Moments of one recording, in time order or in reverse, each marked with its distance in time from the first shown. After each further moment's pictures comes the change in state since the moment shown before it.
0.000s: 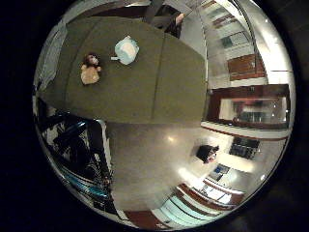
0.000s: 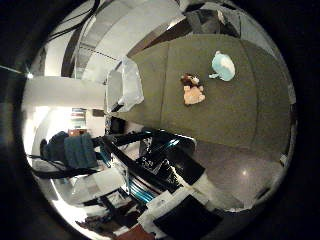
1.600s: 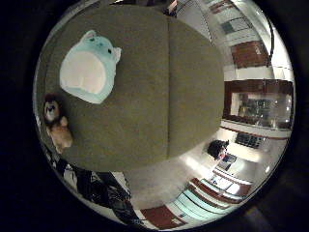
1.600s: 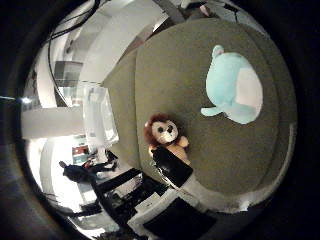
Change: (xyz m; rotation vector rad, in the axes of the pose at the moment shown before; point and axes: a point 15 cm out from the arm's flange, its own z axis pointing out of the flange) arm 0.039 -0.174 0.255 -0.033 -0.047 0.176
